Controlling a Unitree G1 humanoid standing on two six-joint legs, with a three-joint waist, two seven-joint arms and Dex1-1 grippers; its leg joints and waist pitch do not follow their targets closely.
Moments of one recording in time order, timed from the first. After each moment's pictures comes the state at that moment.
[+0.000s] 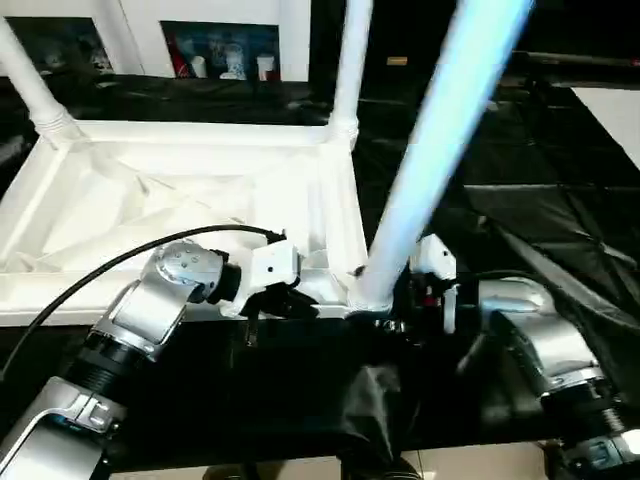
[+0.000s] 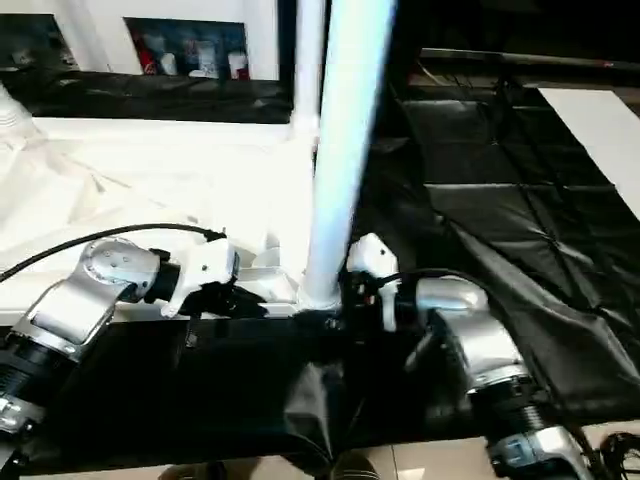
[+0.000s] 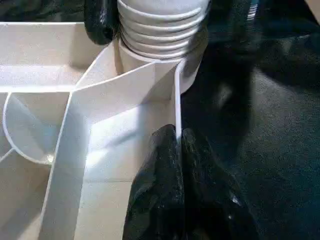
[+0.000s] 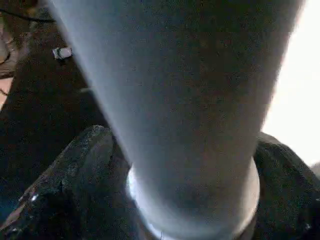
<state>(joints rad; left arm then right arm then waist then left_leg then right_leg) -0.55 0.50 -0.37 0.26 -0.01 0.19 -1.28 -0.40 -0.40 0.21 0.27 0.27 0.18 1.16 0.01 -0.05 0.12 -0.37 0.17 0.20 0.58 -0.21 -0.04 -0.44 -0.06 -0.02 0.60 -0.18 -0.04</state>
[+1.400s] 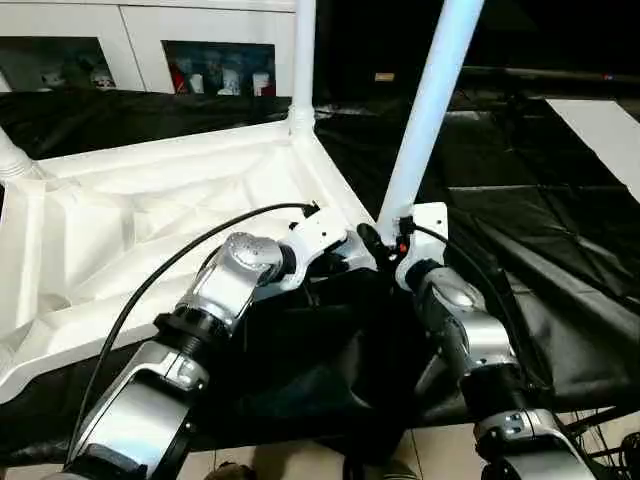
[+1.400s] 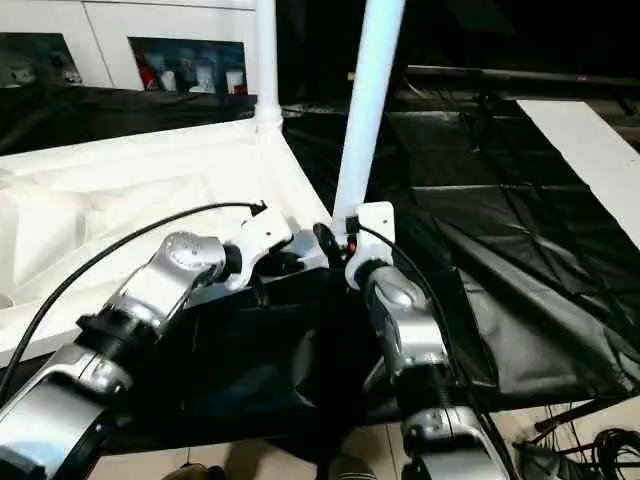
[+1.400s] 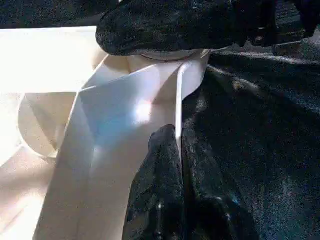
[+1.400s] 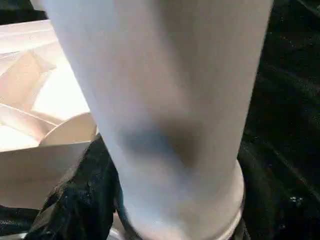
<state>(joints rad) -0.73 0.19 -0.33 0.62 0.11 0.31 -0.82 -0.51 -0.02 -0.01 0.55 0.15 0.13 0.25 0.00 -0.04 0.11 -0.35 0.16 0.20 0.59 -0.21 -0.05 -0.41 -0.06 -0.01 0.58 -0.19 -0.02</state>
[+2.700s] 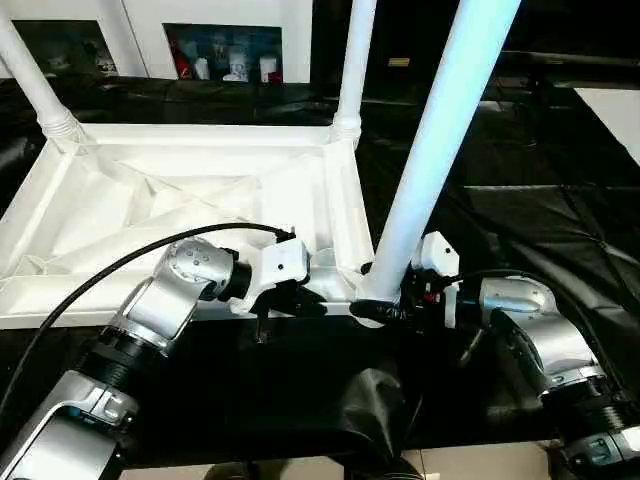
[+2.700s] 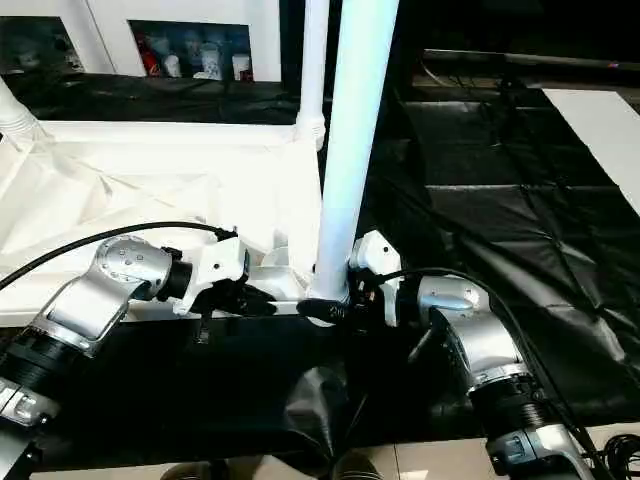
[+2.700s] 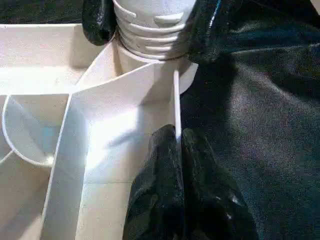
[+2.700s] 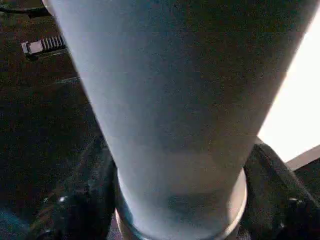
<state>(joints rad) -0.58 0.46 -0.37 0.32 0.00 0.18 -1.26 -0.40 -0.40 0.20 0.31 0.22 0.14 1.10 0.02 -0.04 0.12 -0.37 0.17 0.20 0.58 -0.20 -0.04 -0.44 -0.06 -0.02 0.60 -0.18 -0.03</state>
